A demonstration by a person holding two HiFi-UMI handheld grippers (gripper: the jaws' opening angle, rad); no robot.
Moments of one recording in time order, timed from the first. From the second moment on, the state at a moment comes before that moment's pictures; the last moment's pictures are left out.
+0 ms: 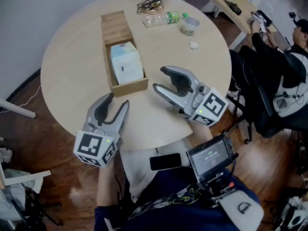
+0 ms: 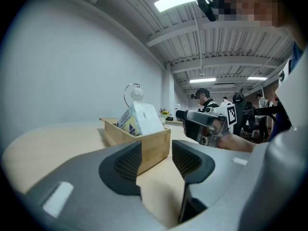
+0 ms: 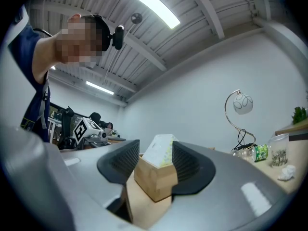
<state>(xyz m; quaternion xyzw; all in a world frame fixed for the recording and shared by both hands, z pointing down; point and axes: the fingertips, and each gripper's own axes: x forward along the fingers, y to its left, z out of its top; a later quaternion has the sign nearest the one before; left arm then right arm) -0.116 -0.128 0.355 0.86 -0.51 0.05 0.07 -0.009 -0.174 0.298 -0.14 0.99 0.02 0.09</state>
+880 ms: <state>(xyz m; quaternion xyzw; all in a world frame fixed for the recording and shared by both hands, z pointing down) -0.117 -0.126 0.356 0.85 -0.51 0.05 0.07 0.001 -0.176 0.295 -0.17 0.98 0.03 0.10</state>
